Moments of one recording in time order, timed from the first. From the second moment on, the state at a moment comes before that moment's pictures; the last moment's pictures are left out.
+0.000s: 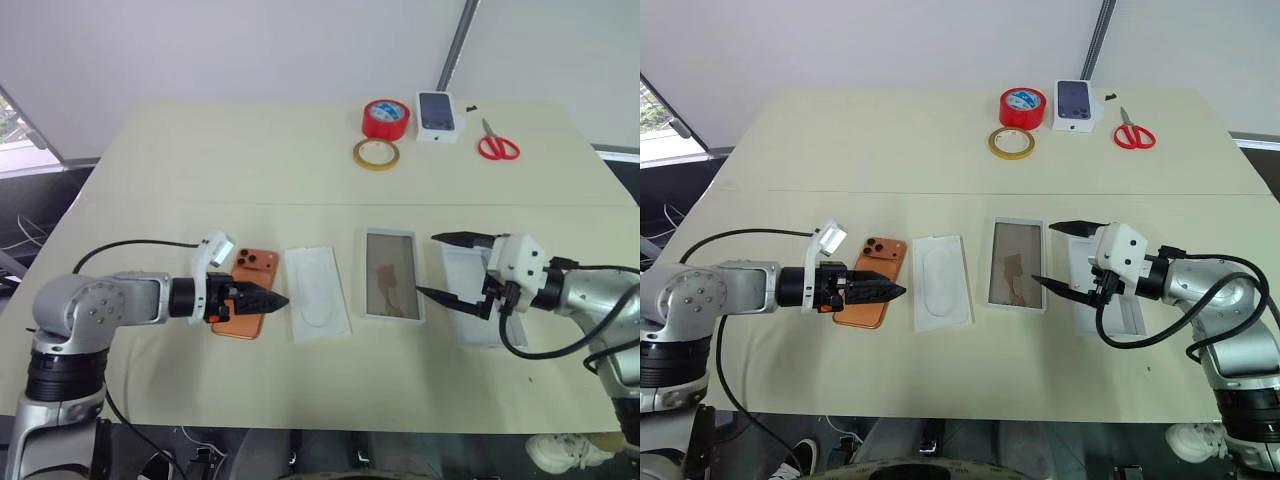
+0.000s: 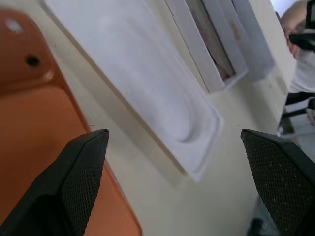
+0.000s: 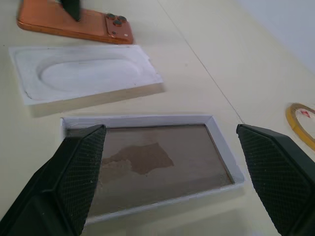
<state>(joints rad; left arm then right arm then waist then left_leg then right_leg) -0.40 0.63 0.18 -0.22 -0.96 1.50 -0.66 -0.10 -0.84 -0.15 -0.19 0.35 0.04 1.05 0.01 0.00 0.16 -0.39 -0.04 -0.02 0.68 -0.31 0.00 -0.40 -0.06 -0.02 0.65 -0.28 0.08</state>
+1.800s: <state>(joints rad) -0.63 0.32 0.42 0.11 -1.00 1.52 -0.30 -0.13 -0.76 0.16 -0.09 0.18 0.04 1.12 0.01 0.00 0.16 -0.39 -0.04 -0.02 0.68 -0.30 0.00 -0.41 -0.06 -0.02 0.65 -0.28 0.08</state>
